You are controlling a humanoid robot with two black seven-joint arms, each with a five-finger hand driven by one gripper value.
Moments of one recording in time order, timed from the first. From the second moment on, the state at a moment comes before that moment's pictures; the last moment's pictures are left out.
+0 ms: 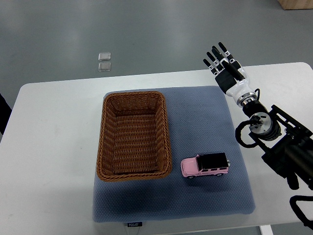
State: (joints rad) left arm -0.01 0.00 -0.05 -0.28 0.12 0.01 -0.01; right arm 0.64 -0.10 0.99 0.73 -0.05 0.25 0.29
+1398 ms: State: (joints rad) left arm -0.02 0.00 -0.05 -0.29 0.12 0.01 0.00; right arm 0.90 -0.91 0.19 1.55 -1.08 0.41 0.06
